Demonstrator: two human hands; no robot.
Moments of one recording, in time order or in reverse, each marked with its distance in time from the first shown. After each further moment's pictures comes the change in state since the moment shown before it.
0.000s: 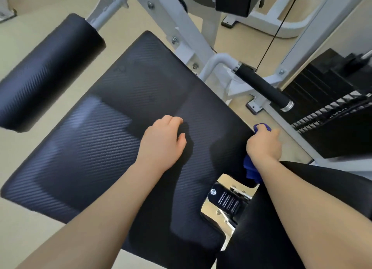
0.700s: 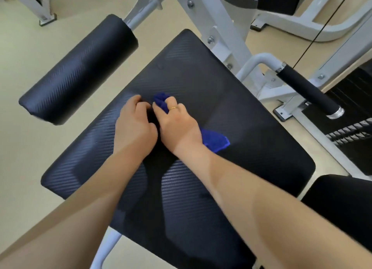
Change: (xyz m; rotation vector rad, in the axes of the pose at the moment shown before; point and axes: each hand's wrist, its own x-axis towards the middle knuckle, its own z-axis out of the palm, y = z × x) left_hand -0.001 -0.099 -0.036 -0.084 0.231 -0.321; right_hand -0.123 -0.189 0.062 -0.081 -0.031 -1.164
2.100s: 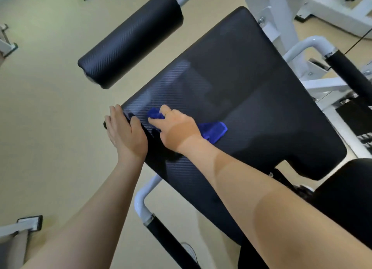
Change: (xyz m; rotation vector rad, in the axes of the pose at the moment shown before) left_hand -0.094 -0.099 -0.026 -0.426 0.383 -0.457; right_hand -0.044 -0.100 0.027 0.069 -0.270 -0.268
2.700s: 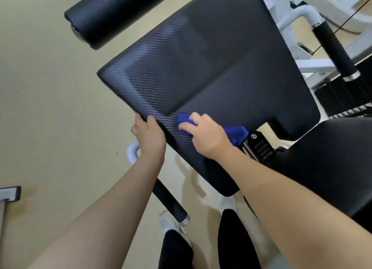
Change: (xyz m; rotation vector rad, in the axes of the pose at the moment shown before) left_hand -0.112 -0.037 0.019 -0.221 -0.181 -0.525; right_hand -0.134 0.027 0.051 -0.091 -0.057 0.046
